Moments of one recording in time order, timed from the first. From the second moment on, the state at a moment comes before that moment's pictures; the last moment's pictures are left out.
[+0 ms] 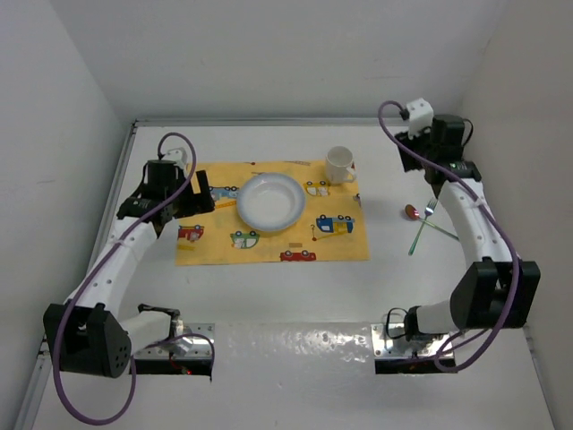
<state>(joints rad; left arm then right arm) -0.10 1.14 0.93 -0.58 0.02 -0.28 0.03 1.43 1.27 -0.33 -0.05 -0.46</state>
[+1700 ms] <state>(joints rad) -0.10 0.98 0.69 -0.42 0.12 -0.22 -0.33 1.79 0.95 -0.26 -0.22 -0.61</state>
